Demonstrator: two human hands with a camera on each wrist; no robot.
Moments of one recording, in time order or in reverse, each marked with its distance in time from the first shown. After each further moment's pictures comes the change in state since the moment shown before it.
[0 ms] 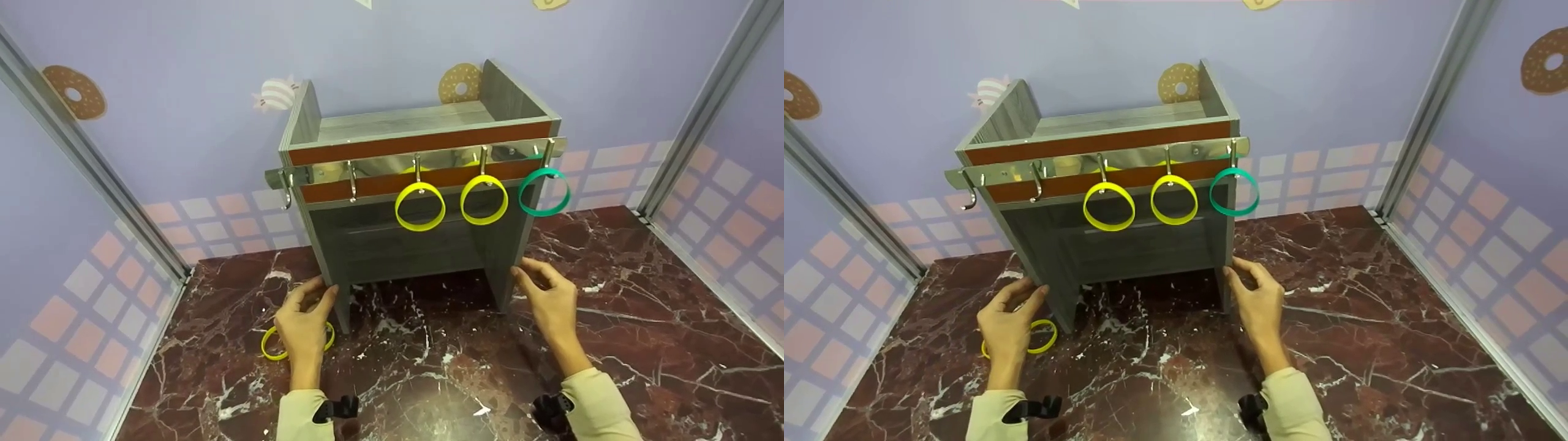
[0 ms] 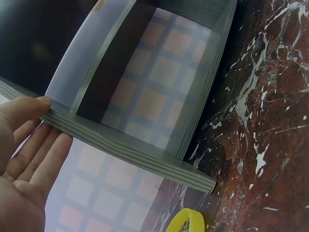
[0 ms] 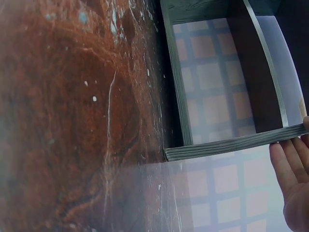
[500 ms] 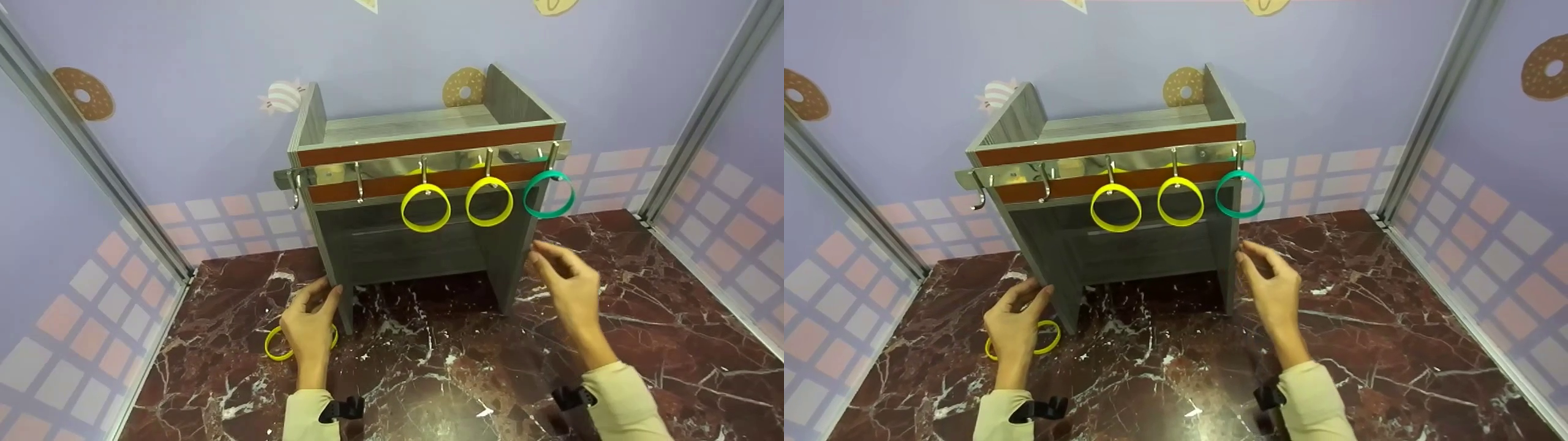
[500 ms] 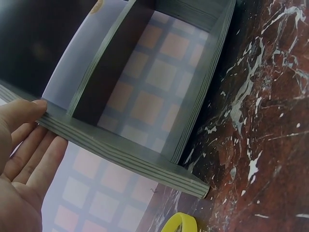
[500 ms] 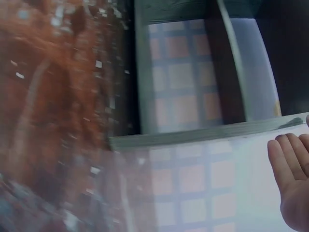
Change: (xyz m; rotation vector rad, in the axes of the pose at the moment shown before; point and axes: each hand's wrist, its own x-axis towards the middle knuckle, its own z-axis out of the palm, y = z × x) left_hand -0.002 -0.004 0.001 0.009 0.031 0.032; right_hand 0.022 -0.009 -0.019 0.098 -0.034 -0.028
